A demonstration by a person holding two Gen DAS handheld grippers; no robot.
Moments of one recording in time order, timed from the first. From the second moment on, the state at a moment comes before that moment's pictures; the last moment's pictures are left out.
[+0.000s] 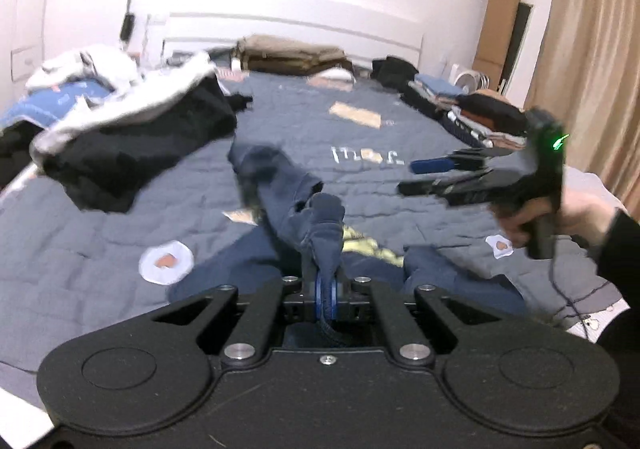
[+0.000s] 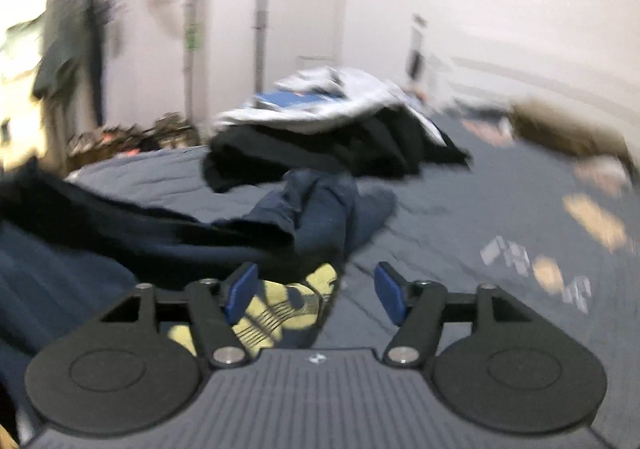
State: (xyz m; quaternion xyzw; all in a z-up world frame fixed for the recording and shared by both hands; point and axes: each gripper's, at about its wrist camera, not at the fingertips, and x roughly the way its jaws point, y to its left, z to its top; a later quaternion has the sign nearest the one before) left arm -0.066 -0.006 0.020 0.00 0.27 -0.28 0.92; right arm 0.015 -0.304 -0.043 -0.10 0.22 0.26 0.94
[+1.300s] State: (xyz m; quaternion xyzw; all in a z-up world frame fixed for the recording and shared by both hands) left arm -0.063 0.030 -0.021 -0.06 0.30 -0.26 0.92; right arm 0.162 -0.144 -0.049 0.02 0.42 0.28 0.86
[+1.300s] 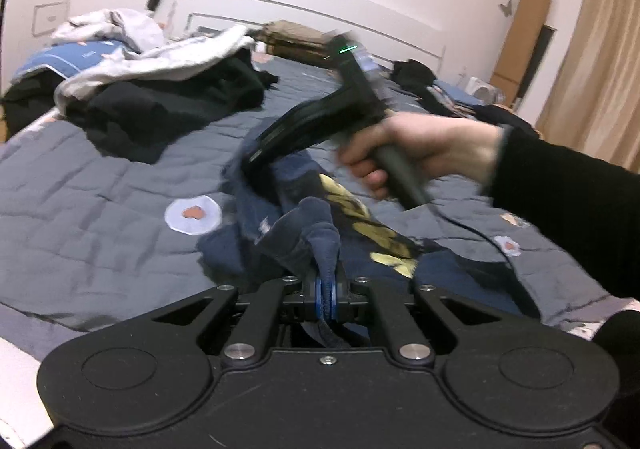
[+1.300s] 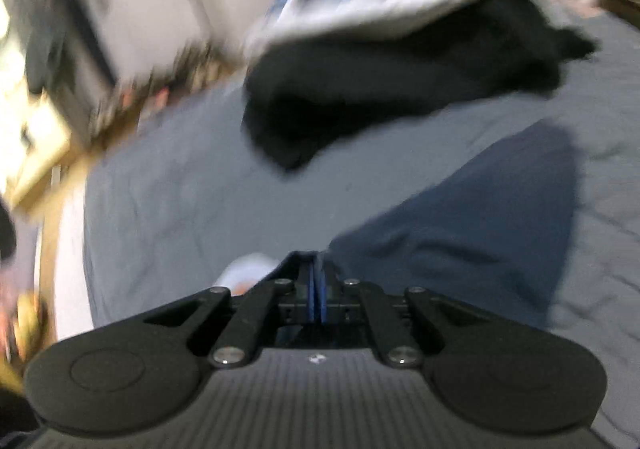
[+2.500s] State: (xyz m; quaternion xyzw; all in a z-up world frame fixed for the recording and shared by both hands) left arm -0.238 -0.011 0.427 0.25 -0.21 -0.06 0.94; right arm -0.227 -0.305 0.448 0.07 -0.15 0.18 0.97
